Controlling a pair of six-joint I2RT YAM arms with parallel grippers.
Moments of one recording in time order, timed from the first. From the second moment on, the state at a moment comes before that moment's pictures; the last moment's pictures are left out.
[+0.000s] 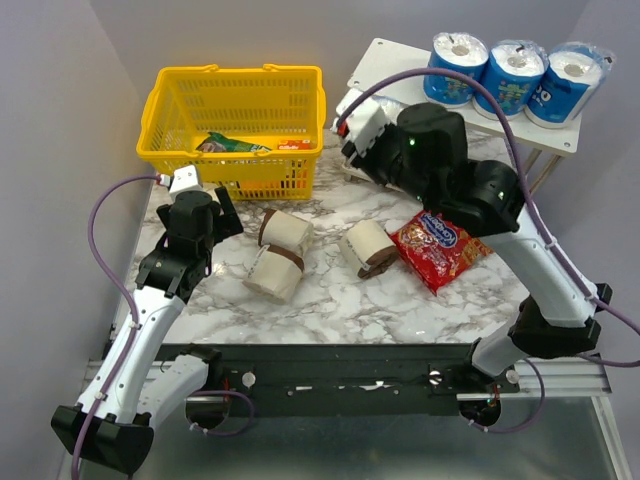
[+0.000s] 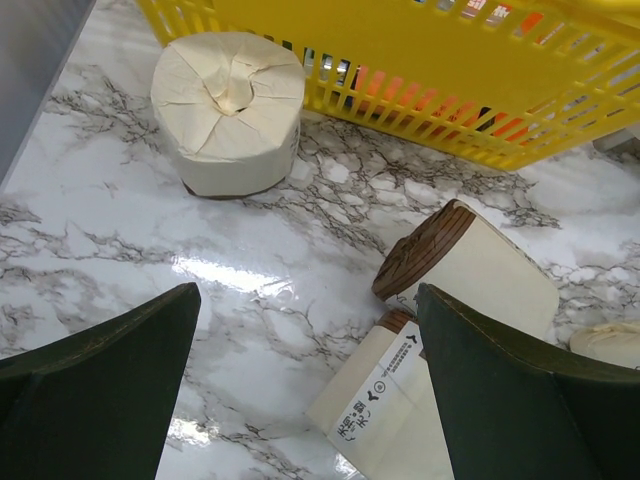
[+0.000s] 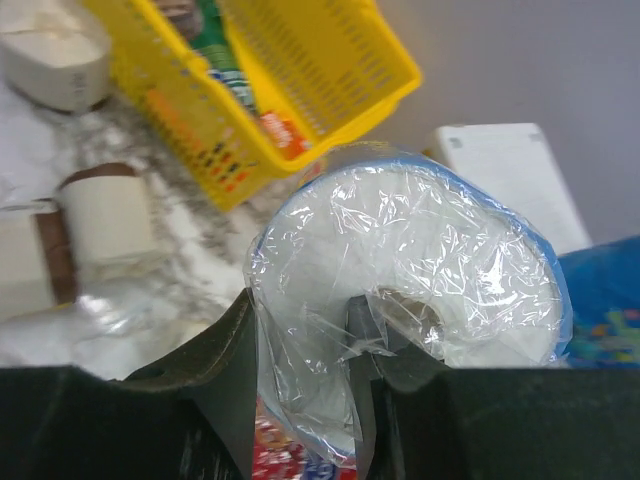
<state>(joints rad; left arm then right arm) -0.29 0.88 0.96 -0.58 -0.40 -0.41 1.02 1.55 2.14 -0.93 0.39 -0.43</state>
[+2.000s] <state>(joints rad) -0.29 0.88 0.96 -0.57 -0.35 -0.42 0.55 1.88 2.31 -0.45 0.30 -0.90</state>
